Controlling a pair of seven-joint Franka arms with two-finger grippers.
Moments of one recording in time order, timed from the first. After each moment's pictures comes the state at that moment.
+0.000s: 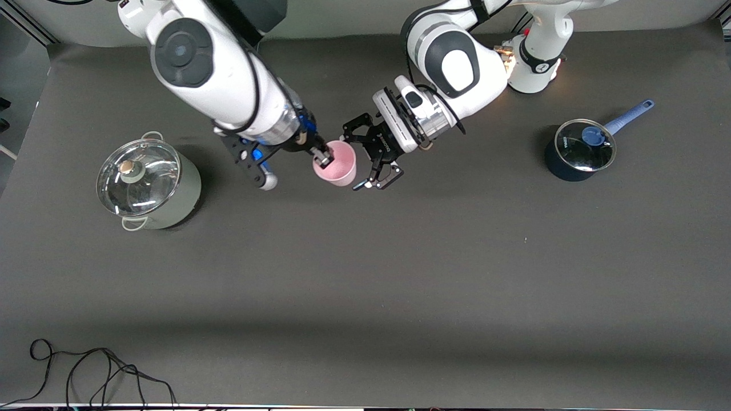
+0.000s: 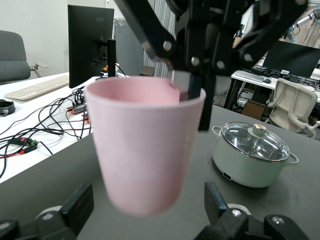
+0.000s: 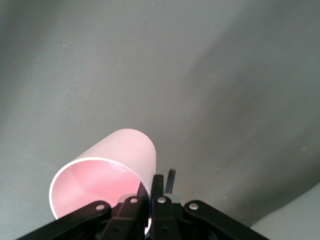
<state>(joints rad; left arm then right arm) 0.12 0.43 -1.10 -1.77 -2.19 3.12 2.44 0.56 0.44 -0.01 -1.08 0.32 1.48 1.49</state>
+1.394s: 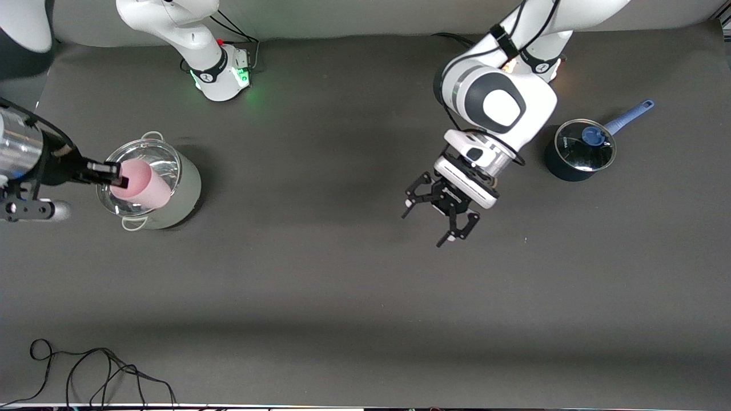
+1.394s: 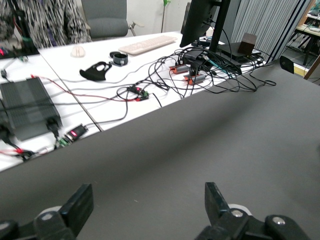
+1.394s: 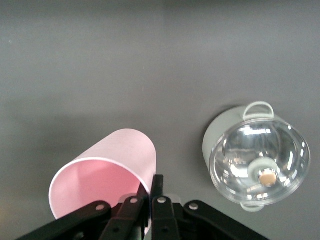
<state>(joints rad) 0.16 0.43 -0.92 -1.77 -1.98 3.29 2.16 0.24 0.23 -0.20 -1.34 0.12 1.42 0.14</state>
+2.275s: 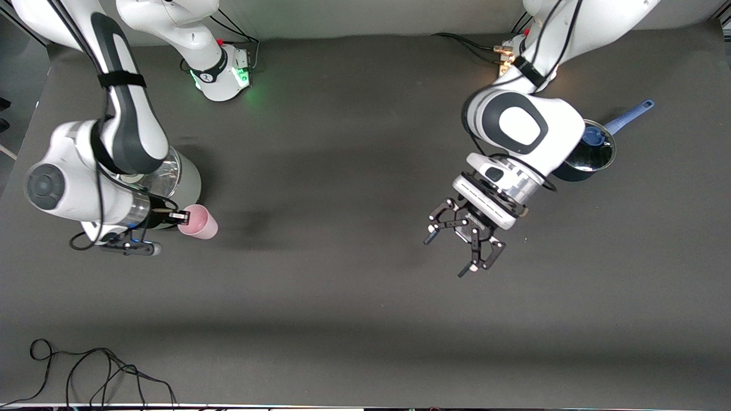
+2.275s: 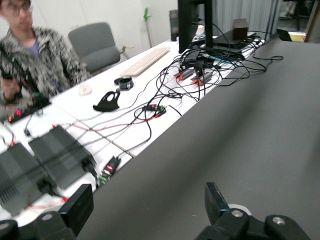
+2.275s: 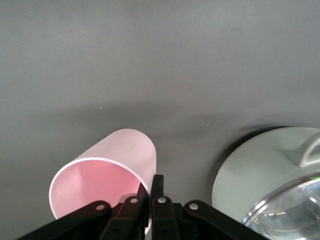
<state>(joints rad) 0.22 0.47 -0.88 -1.77 -1.58 3.17 2.16 0.25 0.27 -0.20 -1.94 0.12 2.03 0.13</state>
